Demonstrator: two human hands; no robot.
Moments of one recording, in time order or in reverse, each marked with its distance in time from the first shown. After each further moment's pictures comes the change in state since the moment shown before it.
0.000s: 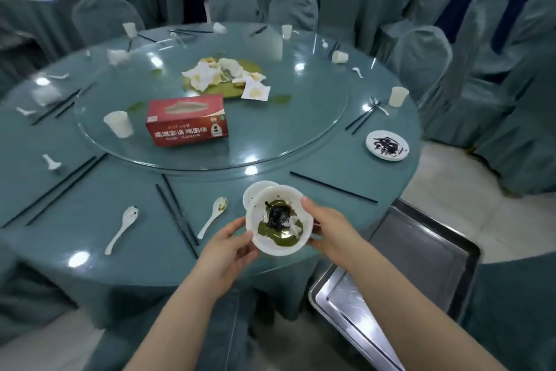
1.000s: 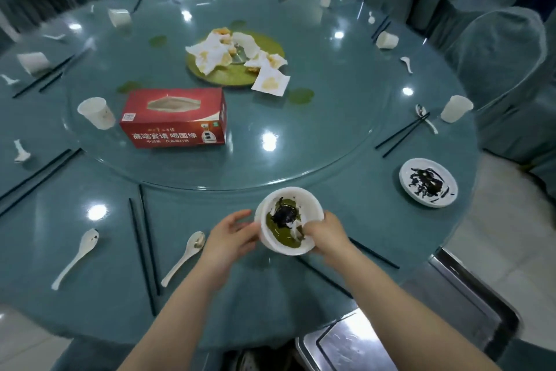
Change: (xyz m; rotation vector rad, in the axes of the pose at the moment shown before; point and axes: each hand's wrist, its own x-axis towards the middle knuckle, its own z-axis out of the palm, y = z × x) left_hand 0.158 0.043 0.057 0.185 0.220 0.105; right_hand 0.190 -0.052 -0.033 -0.359 0.145 0.136
